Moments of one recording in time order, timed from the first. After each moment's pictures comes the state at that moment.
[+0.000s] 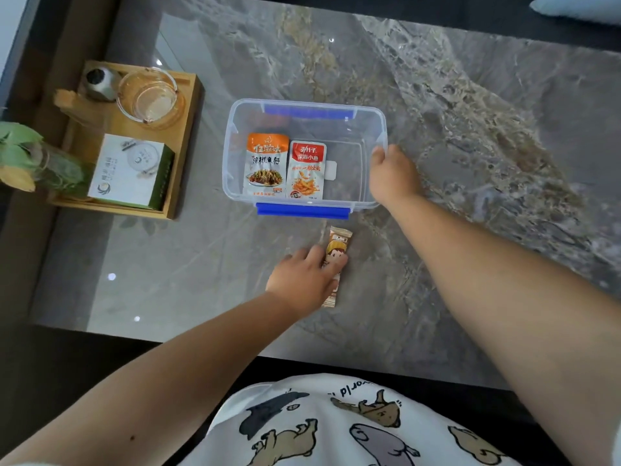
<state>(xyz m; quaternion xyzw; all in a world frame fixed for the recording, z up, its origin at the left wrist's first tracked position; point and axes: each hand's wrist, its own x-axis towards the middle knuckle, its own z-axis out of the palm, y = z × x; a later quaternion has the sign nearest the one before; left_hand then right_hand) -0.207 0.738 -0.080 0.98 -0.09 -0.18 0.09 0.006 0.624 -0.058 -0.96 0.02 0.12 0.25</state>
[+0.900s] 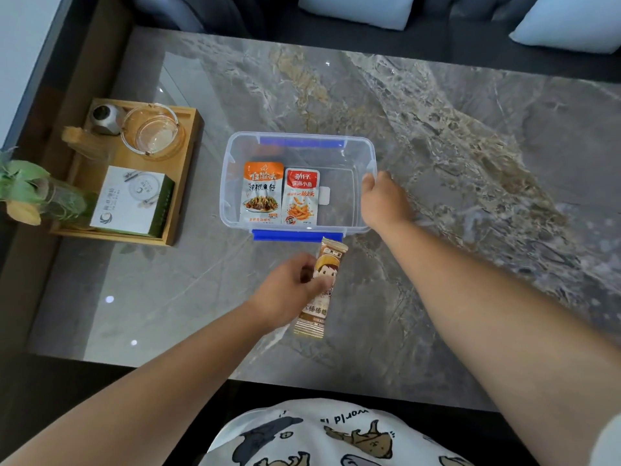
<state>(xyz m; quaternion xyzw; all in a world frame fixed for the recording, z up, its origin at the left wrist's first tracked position) -0.183 0.757 -0.004 0.74 0.21 -0.27 0.58 0.002 0.623 -0.050 -0.95 0.02 0.13 0.27</state>
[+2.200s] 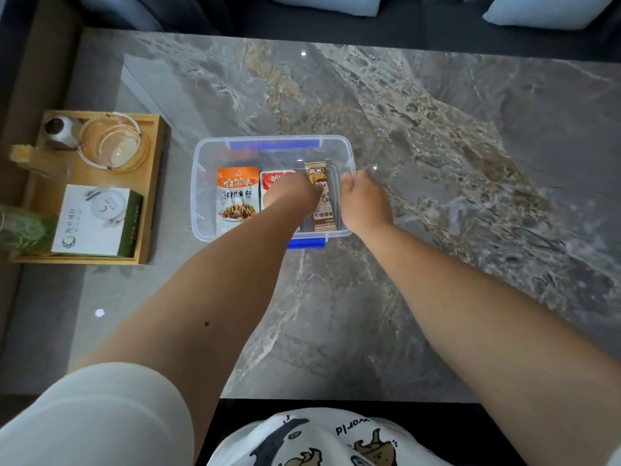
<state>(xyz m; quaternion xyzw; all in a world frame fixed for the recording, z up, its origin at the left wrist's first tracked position) 0.001 0.757 -0.074 0.93 0.21 -0.23 0.18 0.000 0.625 -0.052 -0.96 0.01 0.12 0.27</state>
